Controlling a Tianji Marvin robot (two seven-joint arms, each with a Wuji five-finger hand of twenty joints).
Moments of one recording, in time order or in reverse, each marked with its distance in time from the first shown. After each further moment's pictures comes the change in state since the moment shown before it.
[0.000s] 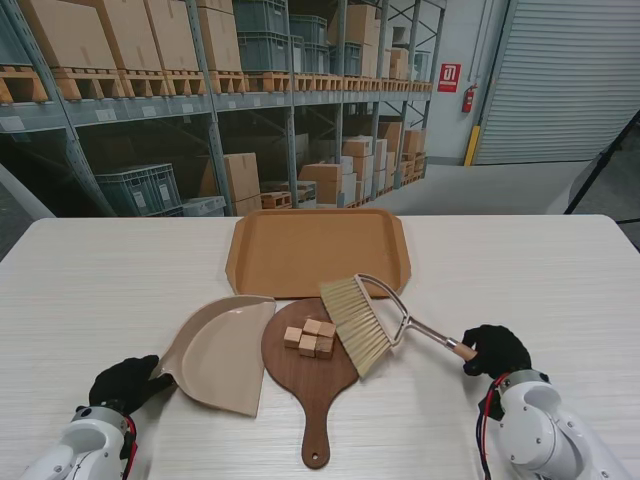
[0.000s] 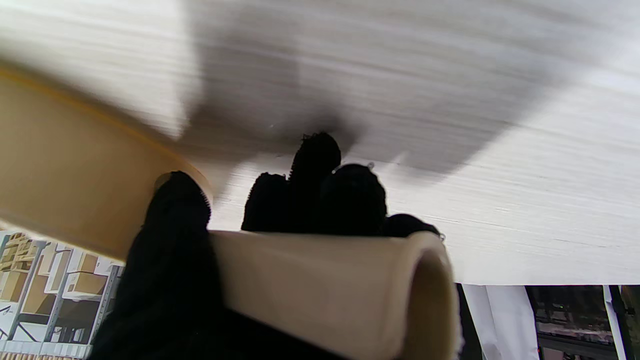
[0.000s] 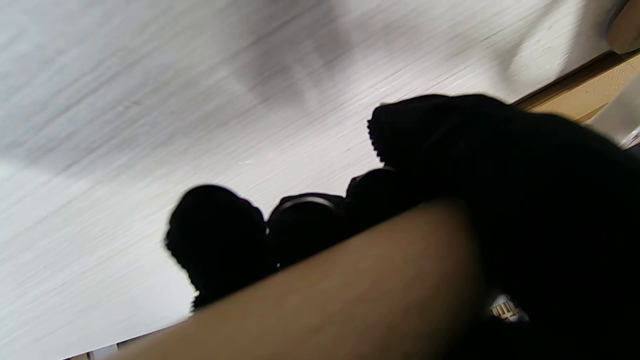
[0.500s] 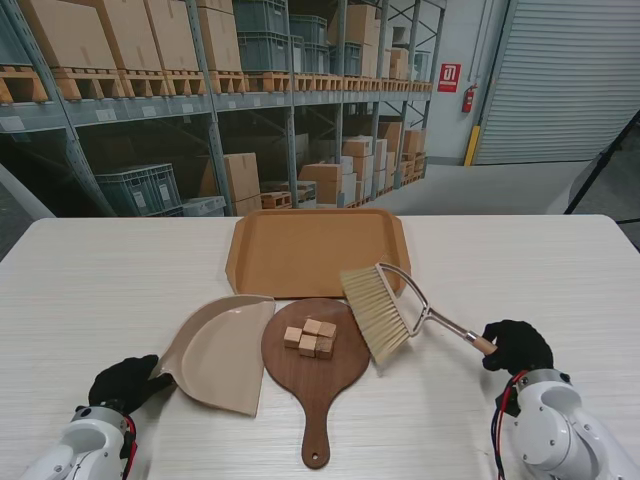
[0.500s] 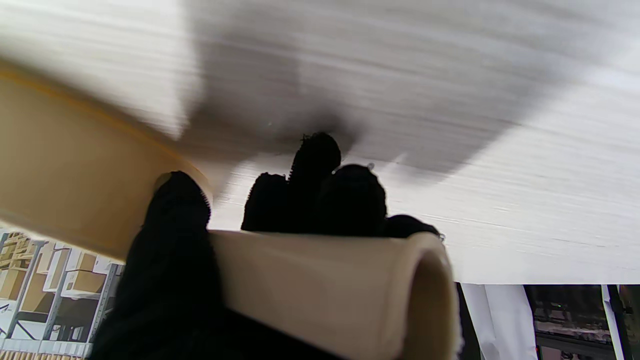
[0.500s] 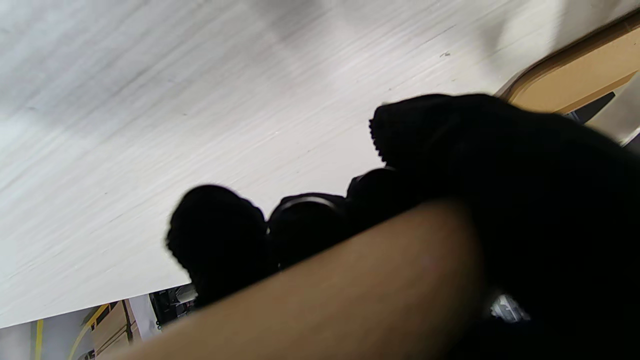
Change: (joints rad) left arm -0.002 -0.001 0.000 0.005 -0.002 -0.001 0.007; right arm -0.036 -0.007 0.074 -0.032 -0.034 0.017 -0.036; left_hand 0.000 0.000 0.000 0.000 0.000 0.000 0.000 0.000 0.000 0.000 0.001 0.002 0.000 0.000 0.003 0.000 0.000 0.000 0.000 0.009; right_hand -0.005 0.000 0.000 0.000 0.000 0.002 0.000 0.000 0.000 0.000 -0.001 0.000 0.000 0.000 0.000 0.000 0.000 0.000 0.000 0.000
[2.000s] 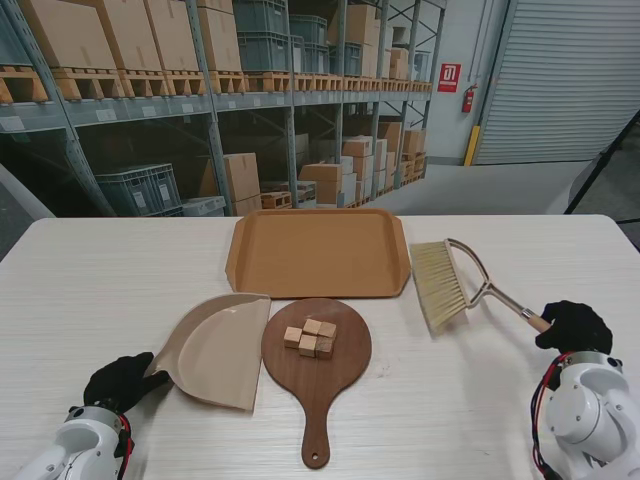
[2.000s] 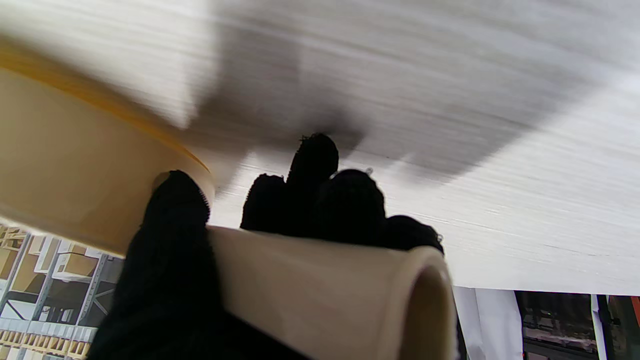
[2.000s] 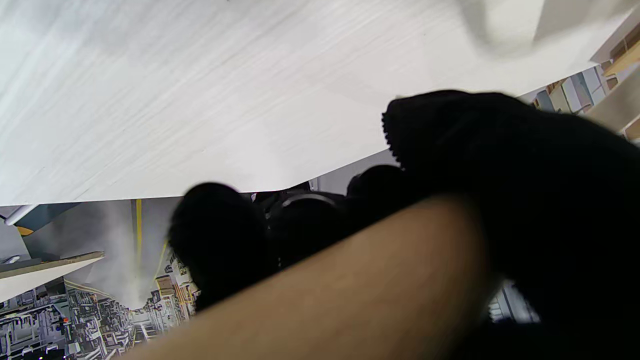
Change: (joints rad) left arm -0.001 -0.007 -0.025 0.016 -0.048 -0.025 0.024; right arm 0.068 -0.002 0.131 0.090 -0.095 0.059 -0.071; left_hand 0.000 0.000 0.001 0.000 -0.013 0.001 0.000 0.002 0.000 0.000 -0.076 0.011 -0.001 0.000 0.020 0.013 -0.011 0.000 0.002 0.002; right_hand -0.035 0.000 0.005 -0.044 -0.017 0.051 0.000 -0.017 0.000 0.000 -0.016 -0.002 0.000 0.000 -0.012 0.000 -0.007 -0.001 -0.012 0.012
